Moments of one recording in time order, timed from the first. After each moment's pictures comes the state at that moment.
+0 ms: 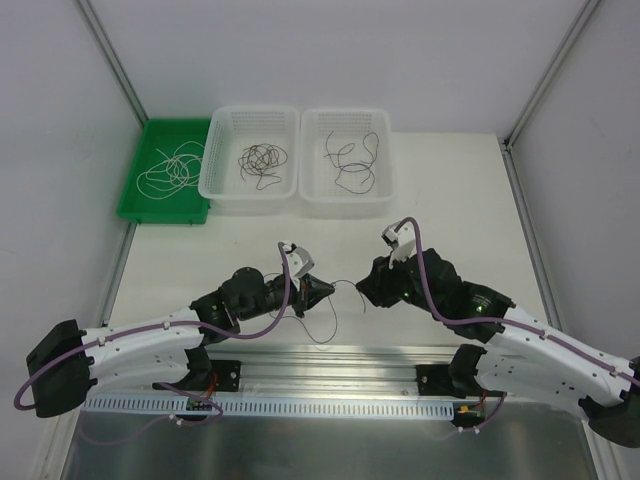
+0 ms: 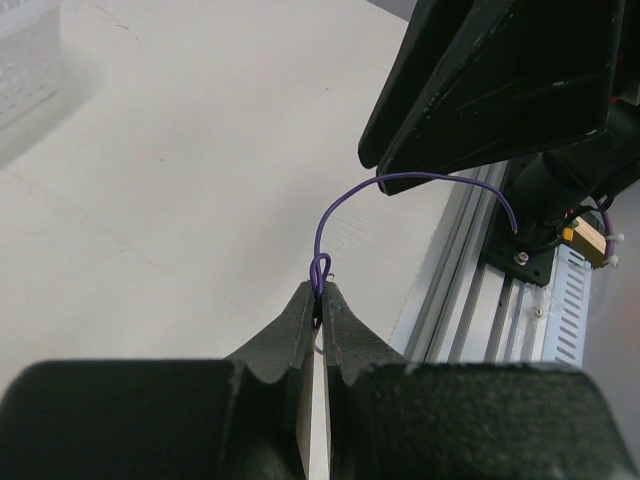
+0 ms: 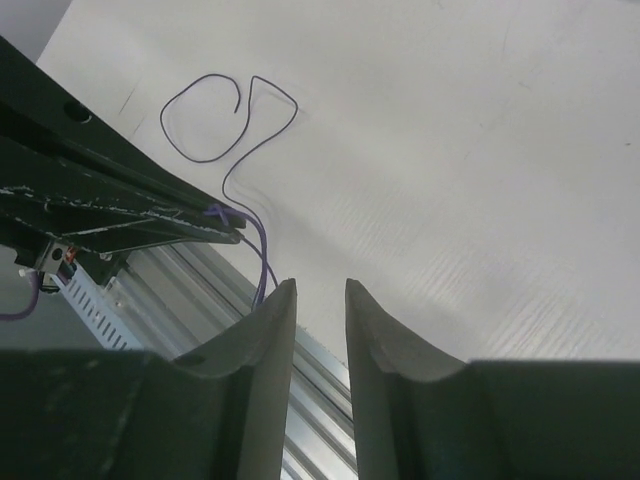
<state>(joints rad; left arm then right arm) -1.03 0.92 0.39 0.40 0.10 -0.21 1.01 0.79 0.72 -0.41 0.12 0.48</state>
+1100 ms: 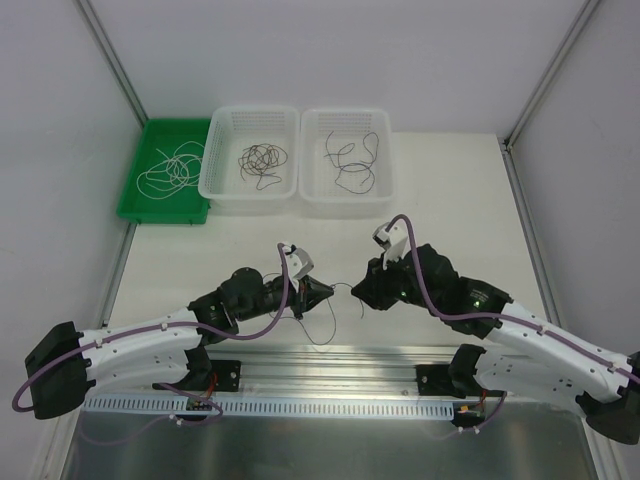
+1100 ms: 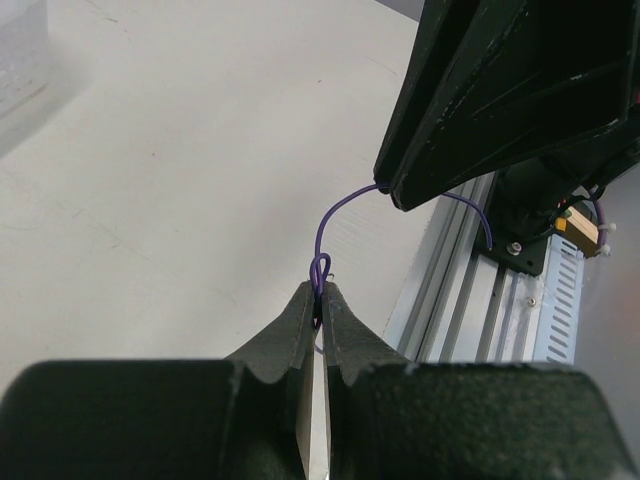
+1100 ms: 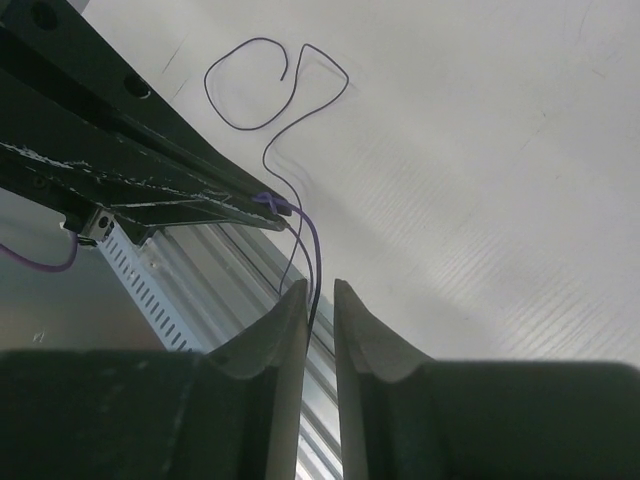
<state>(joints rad) -1.03 0.90 0.39 0.37 0.12 -0.20 1.01 0.83 0.76 -0.44 -0.01 0.46</state>
